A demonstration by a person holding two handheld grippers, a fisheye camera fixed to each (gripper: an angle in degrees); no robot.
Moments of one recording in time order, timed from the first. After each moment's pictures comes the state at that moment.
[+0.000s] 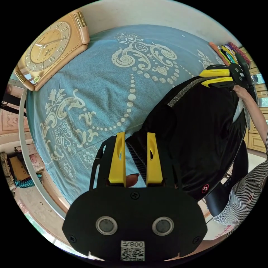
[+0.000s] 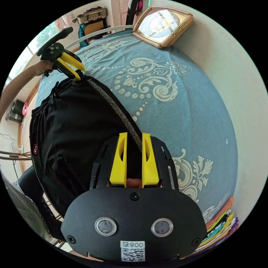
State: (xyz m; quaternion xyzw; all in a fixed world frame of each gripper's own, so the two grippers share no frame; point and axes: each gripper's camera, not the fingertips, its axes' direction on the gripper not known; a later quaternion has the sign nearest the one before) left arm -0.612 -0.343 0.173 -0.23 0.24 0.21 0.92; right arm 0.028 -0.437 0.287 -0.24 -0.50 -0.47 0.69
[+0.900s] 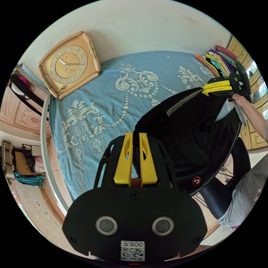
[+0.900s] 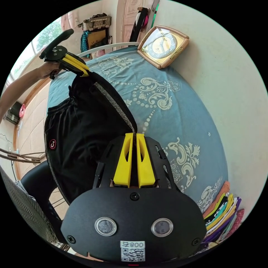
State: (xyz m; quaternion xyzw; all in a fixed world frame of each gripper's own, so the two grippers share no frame) left arm -0.665 -0.275 -0.062 -0.11 0.22 0.19 0.95; right arm 0.073 -0.392 0.206 -0.18 -0.50 -0.43 0.73
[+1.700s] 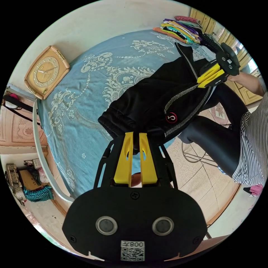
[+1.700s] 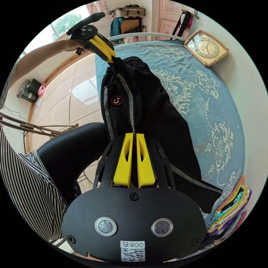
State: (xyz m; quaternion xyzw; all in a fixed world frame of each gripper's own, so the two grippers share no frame) left arm -0.680 -0.059 -0.214 -0.14 0.24 0.32 0.90; right arm 0.130 -0.213 0.110 -0.23 -0.54 -0.50 0.63
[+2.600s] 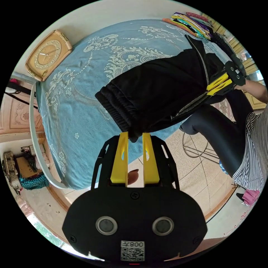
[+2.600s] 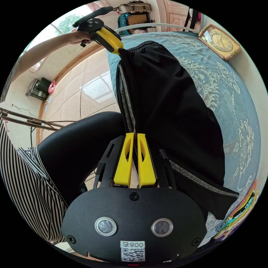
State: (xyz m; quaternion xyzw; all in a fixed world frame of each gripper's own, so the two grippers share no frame) left arm -0.779 0.062 -0.231 -0.19 0.24 0.26 0.92; right arm 0.132 -0.130 0.166 -0.26 -0.58 -0.50 0.59
